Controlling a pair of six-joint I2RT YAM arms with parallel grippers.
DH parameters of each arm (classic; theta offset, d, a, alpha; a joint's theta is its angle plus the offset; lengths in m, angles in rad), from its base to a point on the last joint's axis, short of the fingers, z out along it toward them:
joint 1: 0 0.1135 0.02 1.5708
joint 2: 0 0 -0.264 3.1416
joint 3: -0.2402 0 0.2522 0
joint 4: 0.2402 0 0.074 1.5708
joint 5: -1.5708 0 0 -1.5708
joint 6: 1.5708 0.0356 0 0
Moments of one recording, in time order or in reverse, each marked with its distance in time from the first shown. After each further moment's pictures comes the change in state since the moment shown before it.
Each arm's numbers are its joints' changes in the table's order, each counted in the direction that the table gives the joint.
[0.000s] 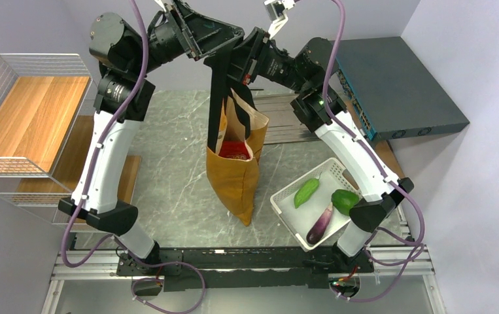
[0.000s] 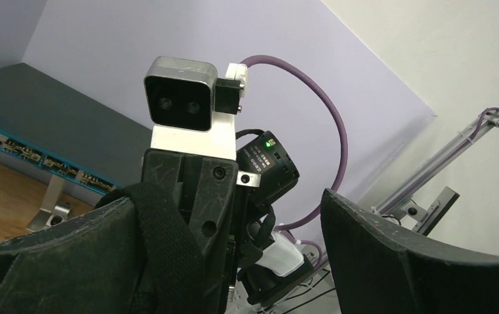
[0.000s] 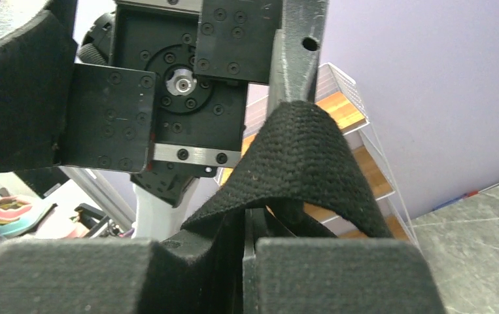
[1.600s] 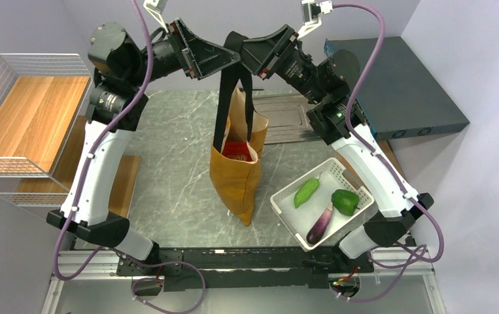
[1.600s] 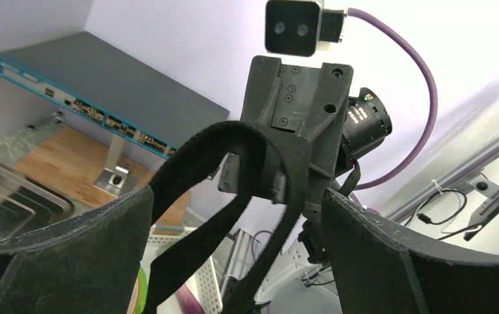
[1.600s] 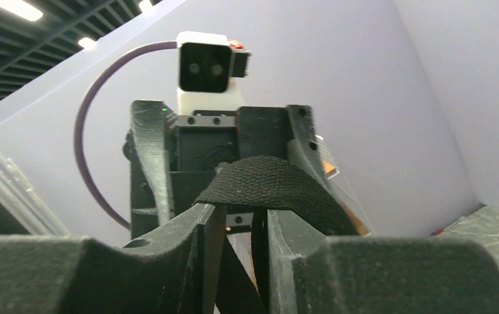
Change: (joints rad) left arm 0.026 0.106 0.188 0.105 -0.042 0.205; right arm -0.006 0.147 0.144 -0.093 -0.240 0.041
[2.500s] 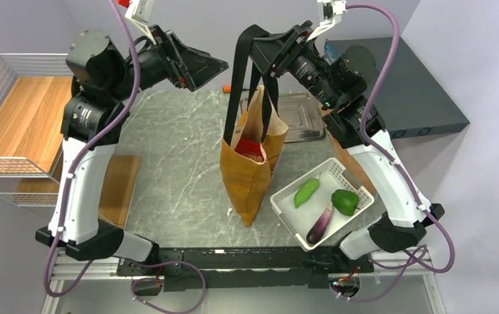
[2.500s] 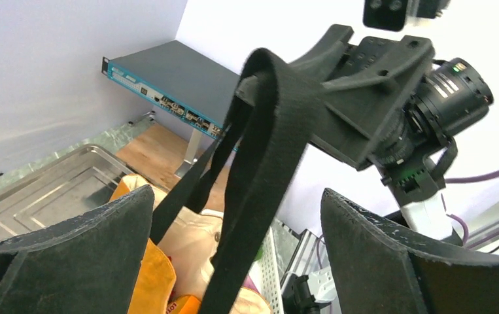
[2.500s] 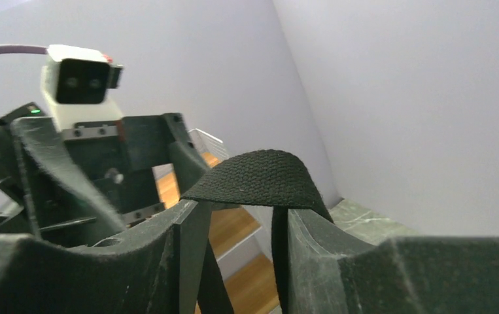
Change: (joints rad) left arm 0.008 0.067 -0.081 0.303 0.182 0.283; right arm 0.001 0.061 -0.083 0.288 -0.211 -0.357
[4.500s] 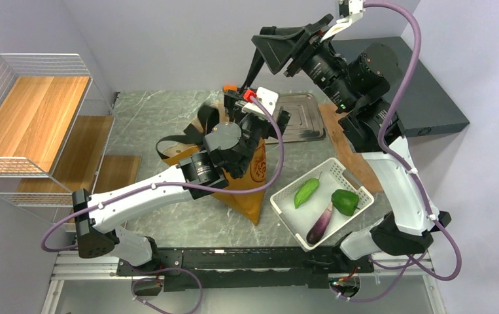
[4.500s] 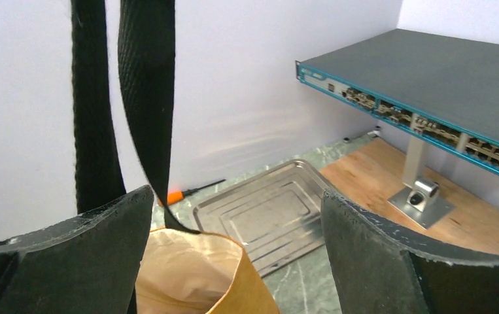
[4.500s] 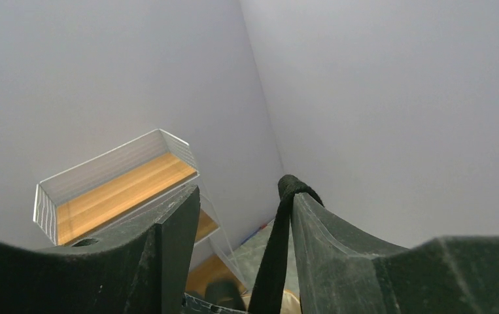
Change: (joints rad) left arm -0.773 0.005 0.673 -0.733 1.378 0.811; right arm 0.001 0.023 -0.126 0.162 -0.070 -0.189
